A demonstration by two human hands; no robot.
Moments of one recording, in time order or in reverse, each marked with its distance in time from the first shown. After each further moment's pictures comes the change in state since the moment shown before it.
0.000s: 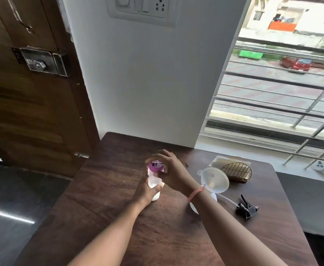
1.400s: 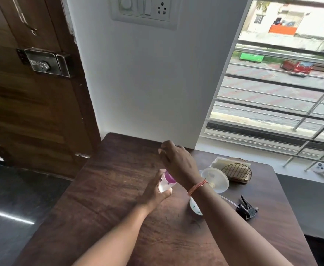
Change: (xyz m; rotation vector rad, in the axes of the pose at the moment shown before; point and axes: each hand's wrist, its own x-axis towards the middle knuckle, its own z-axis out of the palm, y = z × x) left_hand -0.017 0.020 0.017 0.185 -0.097 0.145; right_hand 0.006 -0.015 -0.022 -0.363 0.205 0.084
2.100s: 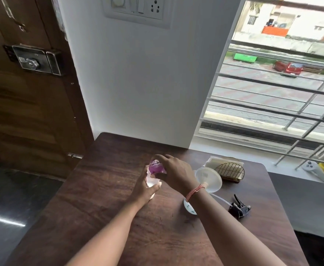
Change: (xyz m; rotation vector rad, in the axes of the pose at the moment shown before) left_hand 0.011 -0.009 -0.007 -0.139 0.116 -0.013; right_hand -0.018 0.016 0.004 -0.127 -0.199 -0.062
